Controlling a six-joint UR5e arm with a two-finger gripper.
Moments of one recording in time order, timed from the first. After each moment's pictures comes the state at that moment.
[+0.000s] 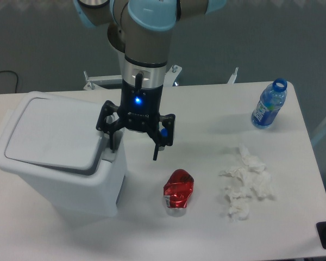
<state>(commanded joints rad) 2.37 -1.73 -1.56 -0.99 1.25 0.50</state>
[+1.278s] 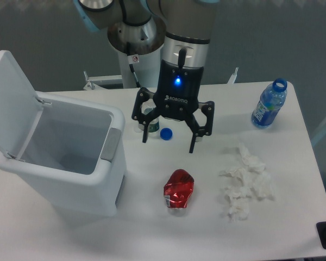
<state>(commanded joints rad) 2.51 -1.72 -1.50 -0.99 1.29 0.78</state>
